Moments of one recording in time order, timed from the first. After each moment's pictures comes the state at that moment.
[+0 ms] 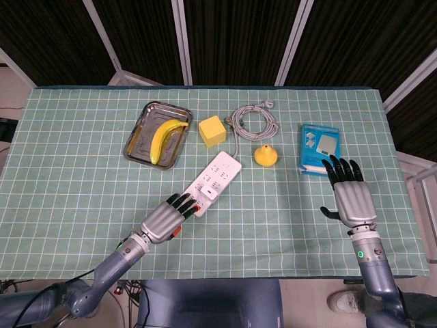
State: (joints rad) left arm -0.63 -1.59 -0.17 -1.61 1.31 0.78 0.68; right arm 0.37 -1.20 0.27 -1.82 -1.16 1.21 -0.49
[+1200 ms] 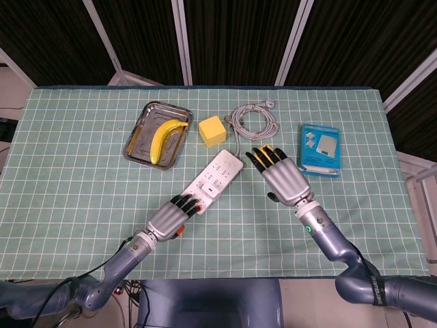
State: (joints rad) left arm -0.71 -1.66 -0.08 -1.48 1.24 0.82 0.60; right arm 0.74 -1.30 0.28 -1.68 -1.25 0.92 -0.58
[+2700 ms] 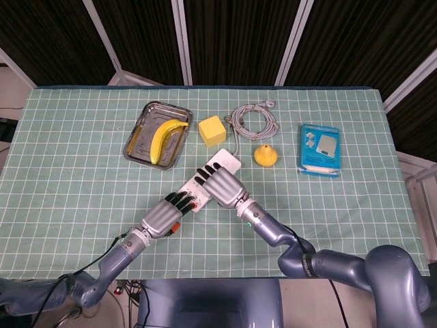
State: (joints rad) left arm -0.73 -1.65 -0.03 -1.41 1.27 0.85 0.47; right arm 1.00 -1.71 0.23 -1.24 -1.30 0.82 -0.47
